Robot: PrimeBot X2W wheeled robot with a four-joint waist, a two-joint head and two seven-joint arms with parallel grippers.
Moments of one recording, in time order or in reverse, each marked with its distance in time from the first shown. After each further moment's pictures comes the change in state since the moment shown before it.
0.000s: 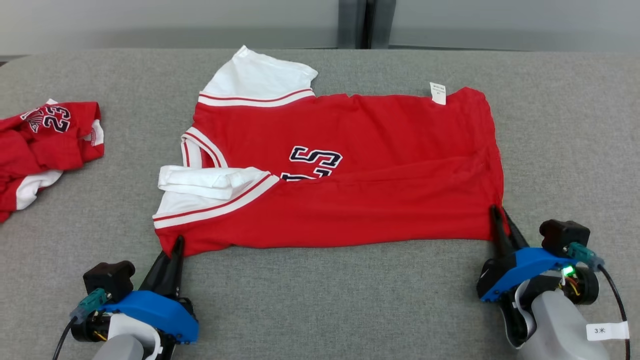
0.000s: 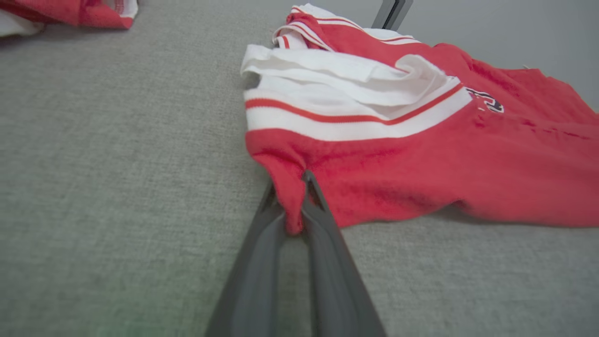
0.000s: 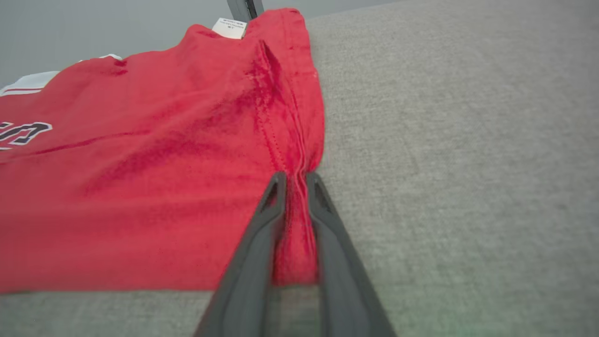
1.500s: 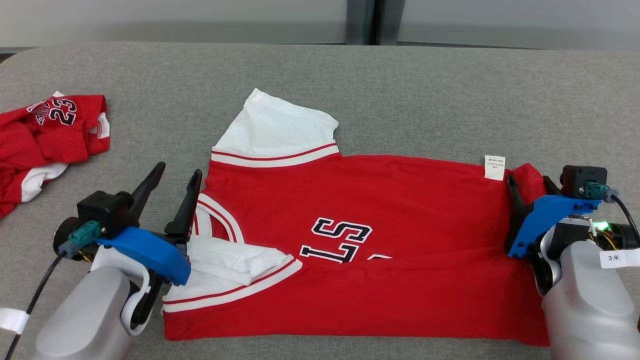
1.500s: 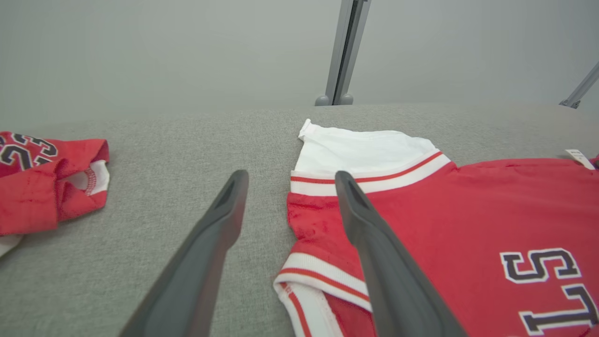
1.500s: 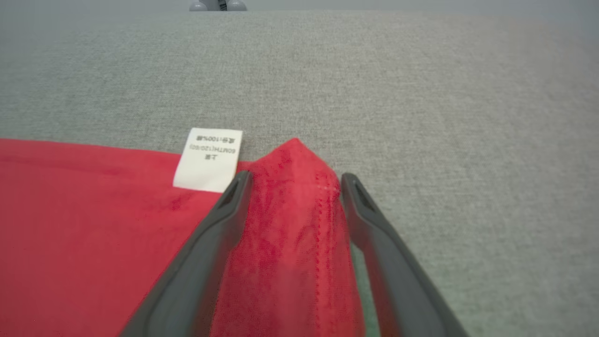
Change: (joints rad) left arm -0.190 0.111 -0.156 -0.079 0.019 0.000 0.003; right arm -0.151 0.007 -0.259 0.003 -0.339 0.000 0.246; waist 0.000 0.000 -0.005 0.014
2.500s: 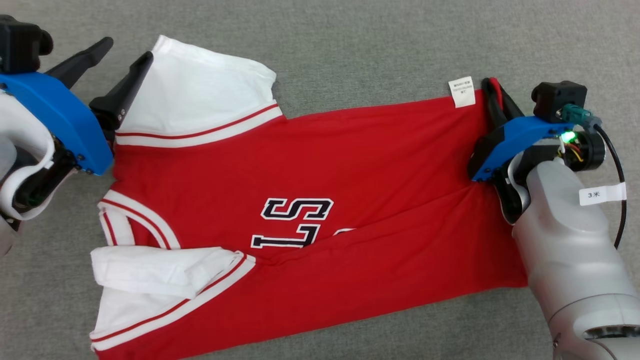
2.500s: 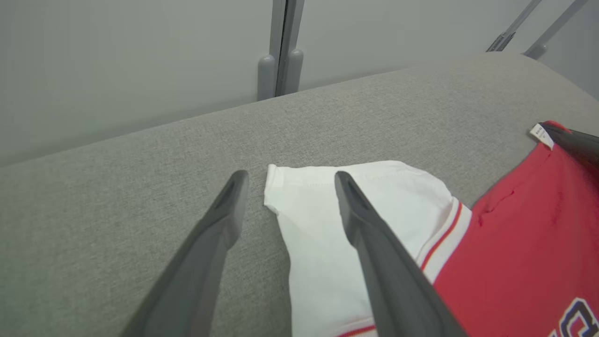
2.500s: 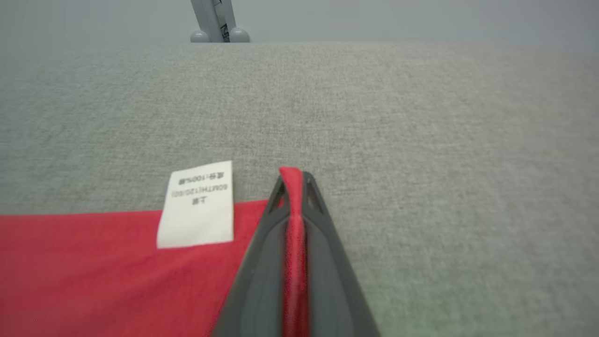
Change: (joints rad) left arm -0.598 0.385 -0.541 -0.178 -0.540 0.000 0.292; right arm -0.307 0.000 0.174 0.236 0.104 0.001 -0.218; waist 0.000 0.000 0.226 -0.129
